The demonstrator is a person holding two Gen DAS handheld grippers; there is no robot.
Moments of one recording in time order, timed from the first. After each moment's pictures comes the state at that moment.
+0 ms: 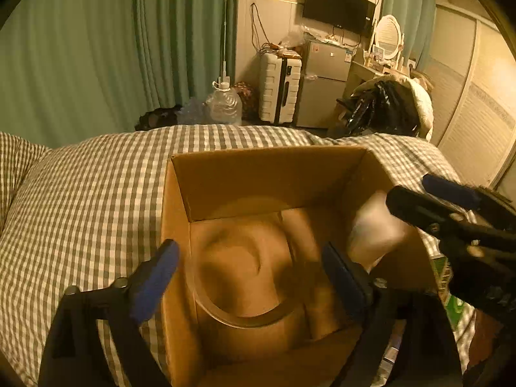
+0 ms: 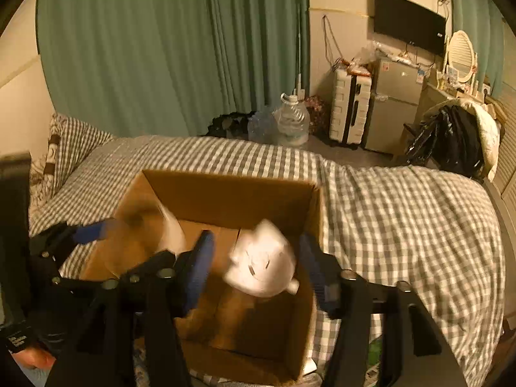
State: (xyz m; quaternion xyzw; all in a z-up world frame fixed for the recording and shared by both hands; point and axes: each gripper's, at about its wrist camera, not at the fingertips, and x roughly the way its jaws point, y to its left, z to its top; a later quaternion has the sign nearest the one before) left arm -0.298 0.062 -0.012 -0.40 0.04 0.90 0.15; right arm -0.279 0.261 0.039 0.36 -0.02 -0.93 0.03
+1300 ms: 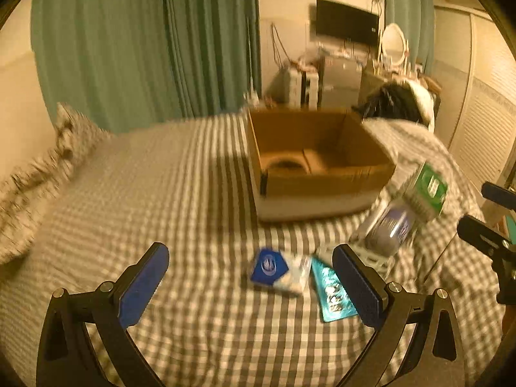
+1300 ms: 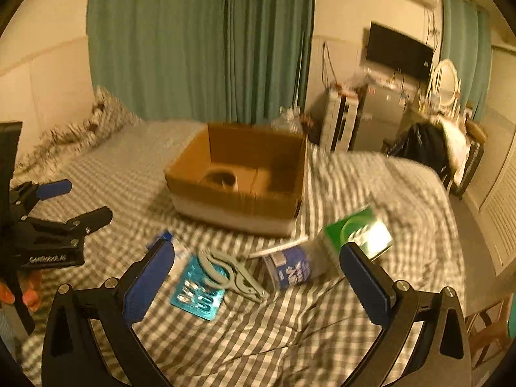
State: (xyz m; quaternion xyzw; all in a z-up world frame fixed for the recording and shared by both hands) left arm -0.102 -0.022 -0.007 -0.37 0.06 0.92 0.09; right arm -0.055 0.216 0.045 0.34 0.03 -0.94 0.02
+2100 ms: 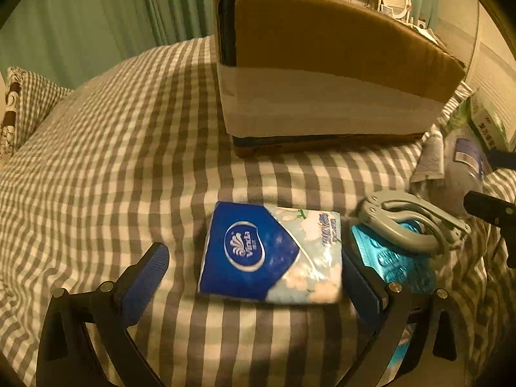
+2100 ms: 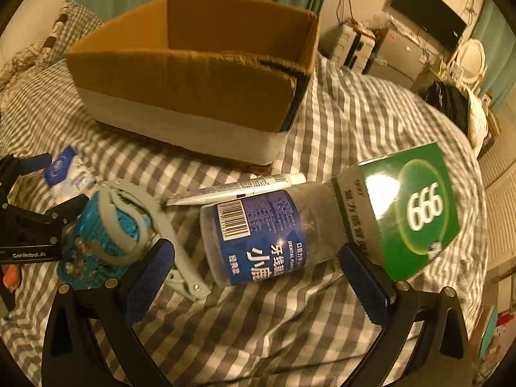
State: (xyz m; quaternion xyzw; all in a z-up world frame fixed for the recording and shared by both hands) left arm -0.172 0.007 -0.142 -0.45 0.09 0.88 0.11; right arm -0.158 0.256 -0.092 0.49 0.09 -0.87 0.01
